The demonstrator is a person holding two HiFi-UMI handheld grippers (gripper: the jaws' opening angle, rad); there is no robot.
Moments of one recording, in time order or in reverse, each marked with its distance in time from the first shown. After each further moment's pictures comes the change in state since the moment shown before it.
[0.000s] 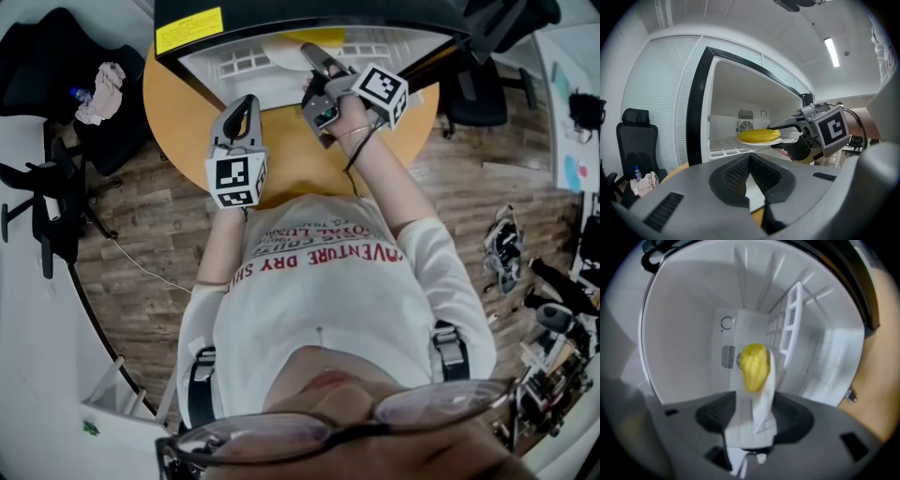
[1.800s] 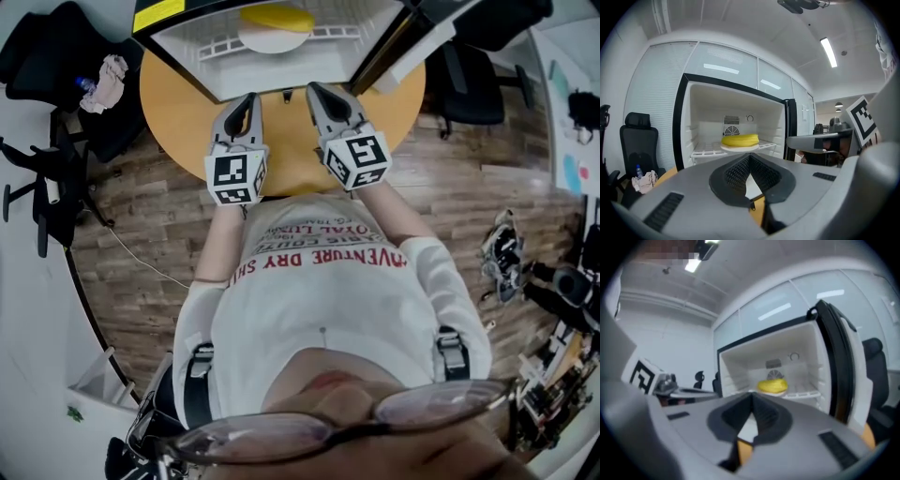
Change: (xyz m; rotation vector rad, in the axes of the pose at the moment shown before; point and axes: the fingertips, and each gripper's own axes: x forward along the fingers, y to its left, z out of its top) left arm -0.034 -0.082 0.016 0.010 -0.026 0.009; right arm -0.140 0.016 -0.037 -1.353 -0.073 0.088
